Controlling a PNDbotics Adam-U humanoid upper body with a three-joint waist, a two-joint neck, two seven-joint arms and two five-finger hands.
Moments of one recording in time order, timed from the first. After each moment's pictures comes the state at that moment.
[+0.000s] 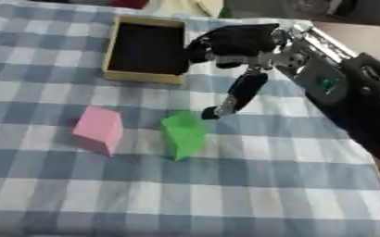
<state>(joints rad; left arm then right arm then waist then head) -0.19 0.42 0.24 -1.98 0.06 -0.40 0.47 -0.97 -0.67 0.64 -1.41 0.52 -0.58 0.36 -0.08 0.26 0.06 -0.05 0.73</state>
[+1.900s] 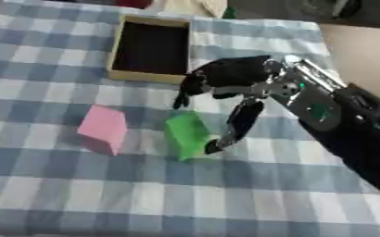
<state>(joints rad) -0.20 0.42 0.23 -1.98 0.07 -0.38 0.43 -0.83 -0.65 0.61 -1.50 0.47 -0.54 0.48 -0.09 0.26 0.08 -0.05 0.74</state>
